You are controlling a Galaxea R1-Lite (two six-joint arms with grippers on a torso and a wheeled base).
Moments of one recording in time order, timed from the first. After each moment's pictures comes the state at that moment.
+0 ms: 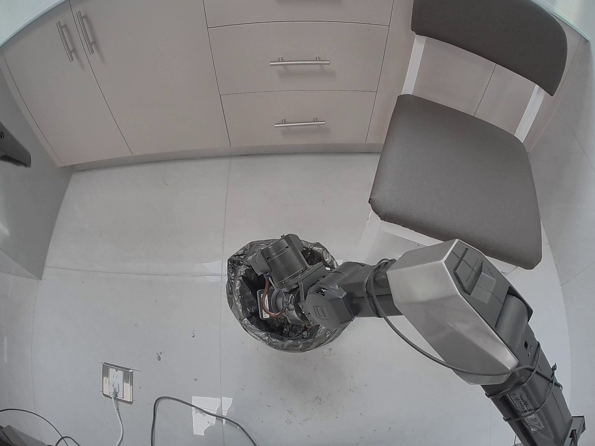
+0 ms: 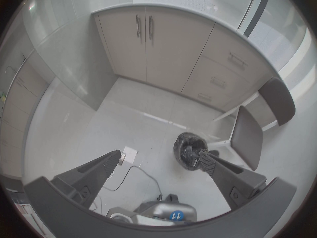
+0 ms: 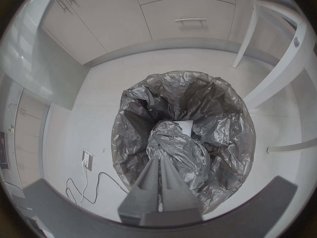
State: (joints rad) left arm -0.15 1.37 -2.00 1.33 0.14 -0.46; right arm 0.80 2.61 -1.91 0.08 -0.31 0.45
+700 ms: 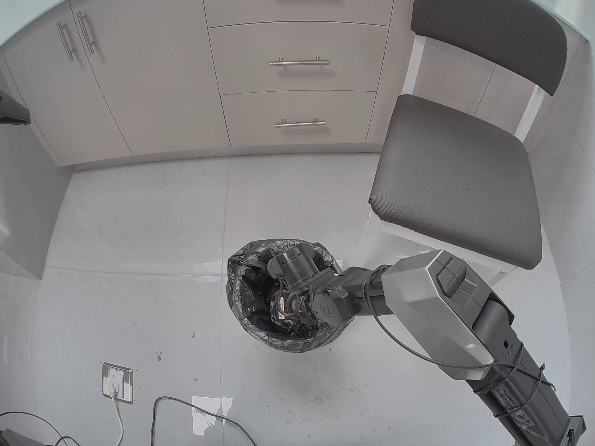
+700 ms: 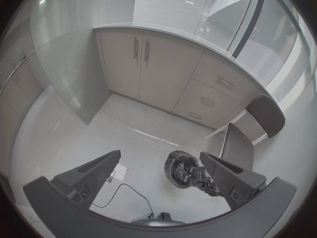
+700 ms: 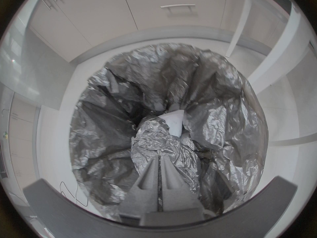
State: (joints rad) left arm -0.15 1.29 -1.87 1.07 0.14 -0.45; right arm 0.73 2.73 -2.00 0.12 -0.31 0.46
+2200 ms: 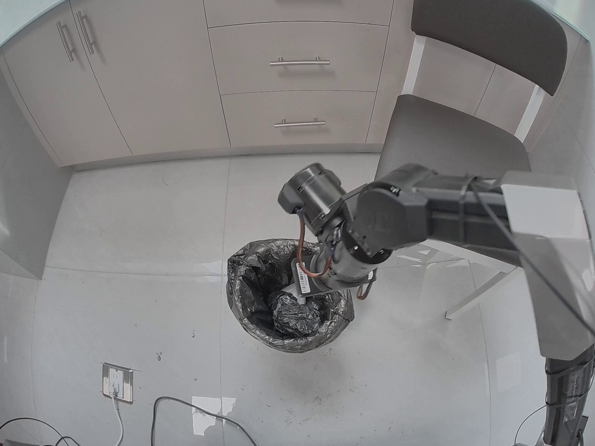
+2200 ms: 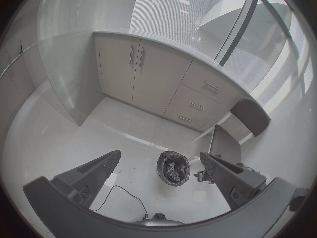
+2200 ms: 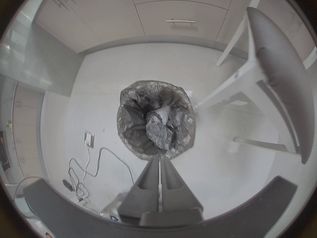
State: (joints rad) left arm -0.17 1.05 -1.65 0.96 0.09 -0.45; right arm 0.79 2.32 -2.00 0.70 -0.28 0.46
